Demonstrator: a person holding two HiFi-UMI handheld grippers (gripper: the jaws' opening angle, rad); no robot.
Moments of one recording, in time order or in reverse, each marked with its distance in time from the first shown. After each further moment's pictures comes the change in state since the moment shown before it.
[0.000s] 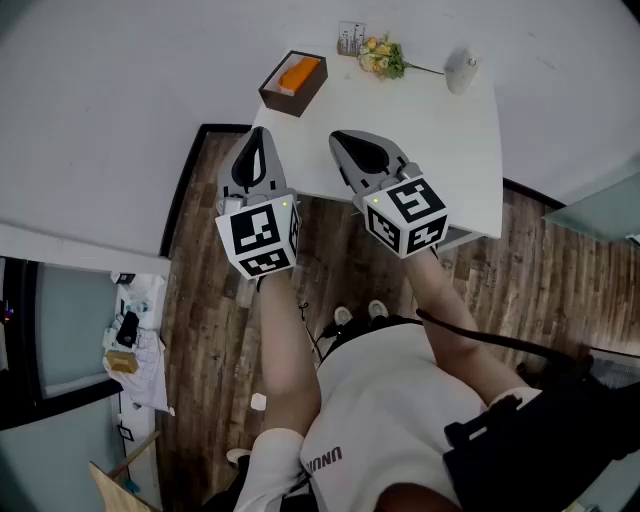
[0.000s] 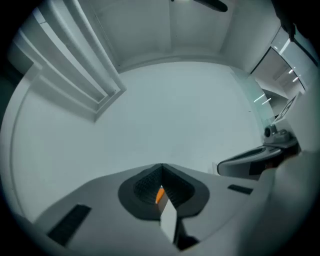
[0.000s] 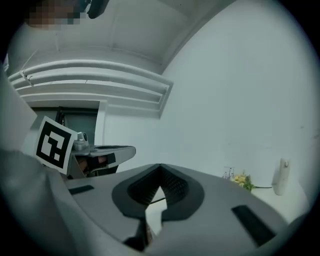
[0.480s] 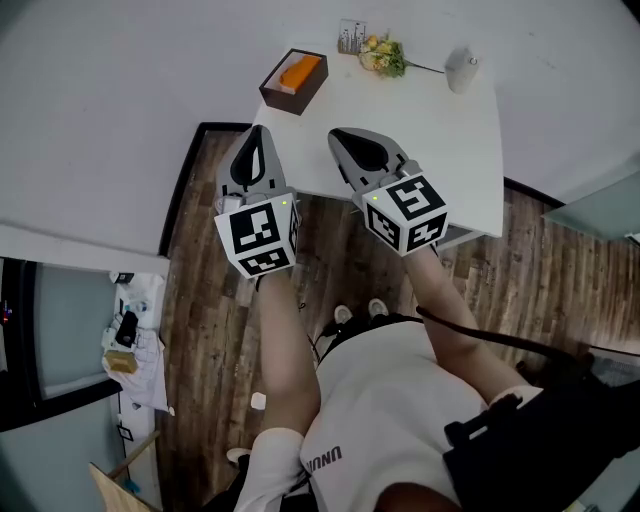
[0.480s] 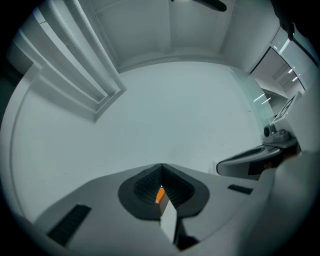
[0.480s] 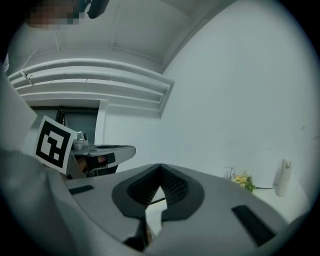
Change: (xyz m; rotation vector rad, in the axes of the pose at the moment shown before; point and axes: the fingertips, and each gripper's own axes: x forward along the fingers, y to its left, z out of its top) left arm -0.001 0.005 -0.002 0.006 0.001 0.003; right arm 0.005 0.004 -0.001 -0.008 0.001 0.008
